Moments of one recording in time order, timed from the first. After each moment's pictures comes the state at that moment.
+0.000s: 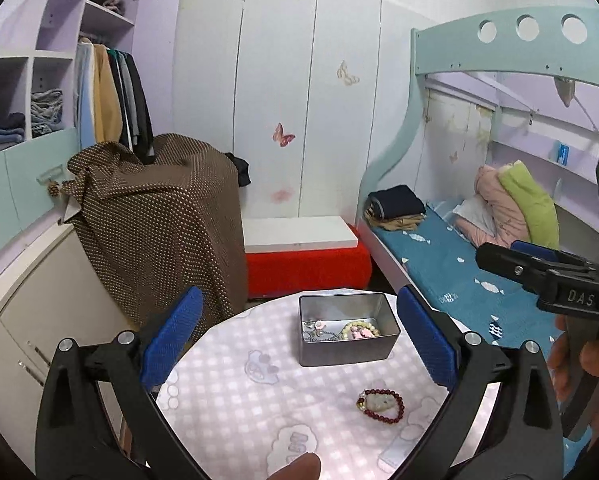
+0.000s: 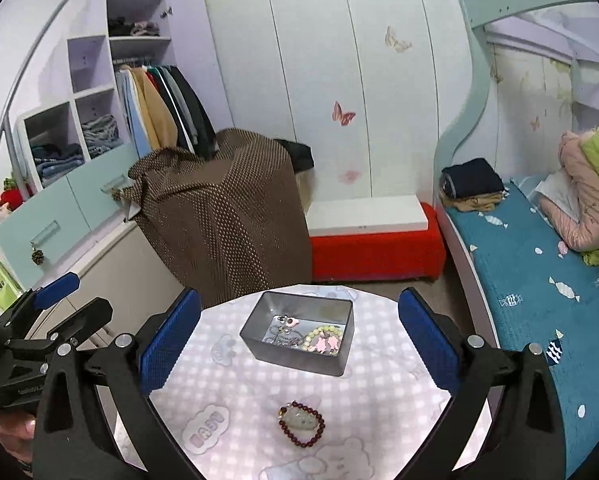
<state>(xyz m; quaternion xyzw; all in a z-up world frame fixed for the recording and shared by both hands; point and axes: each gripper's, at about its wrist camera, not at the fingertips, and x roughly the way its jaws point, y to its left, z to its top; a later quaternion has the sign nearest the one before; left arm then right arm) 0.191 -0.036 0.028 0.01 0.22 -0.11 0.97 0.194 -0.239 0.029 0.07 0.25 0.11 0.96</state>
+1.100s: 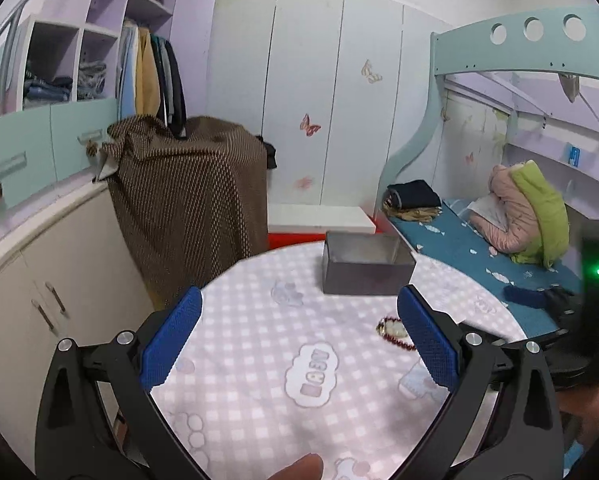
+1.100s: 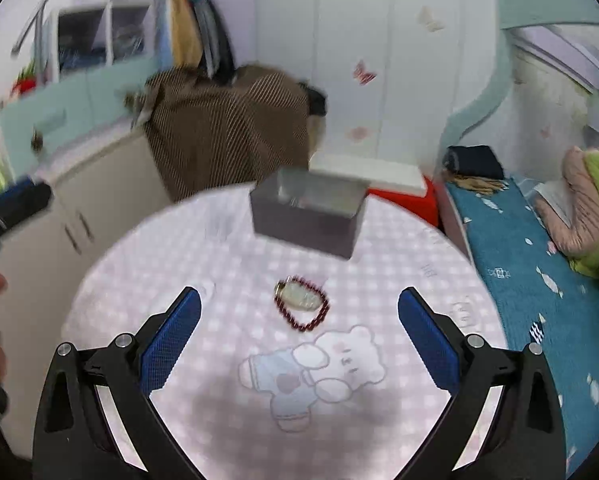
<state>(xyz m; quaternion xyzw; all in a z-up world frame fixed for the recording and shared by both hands) 0.101 0.003 -0.050 -0.01 0.22 -0.07 0.97 0.140 -0.183 -0.101 -0.05 0.33 0.14 0.93</state>
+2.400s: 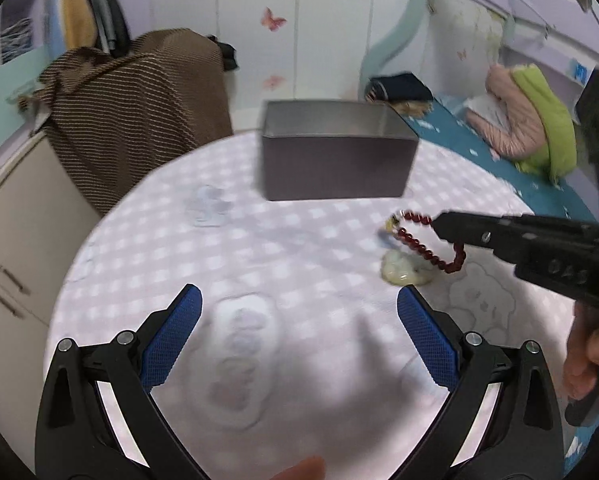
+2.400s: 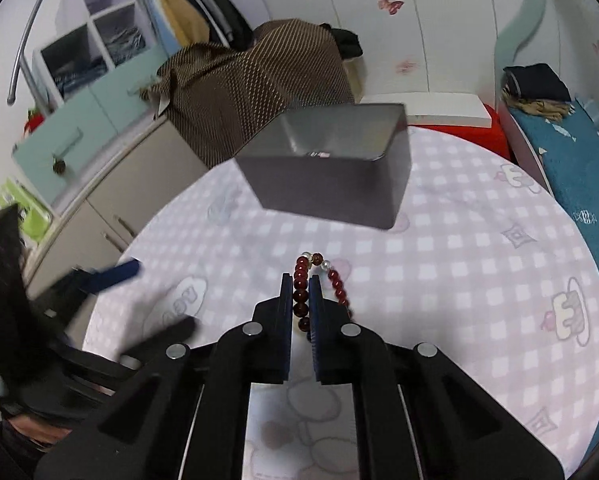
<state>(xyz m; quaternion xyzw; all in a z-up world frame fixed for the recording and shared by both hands) 0.217 -0.093 -0.168 0.05 0.39 -0.11 0.91 0.224 -0.235 -0.145 0.09 0.39 0.23 0.89</state>
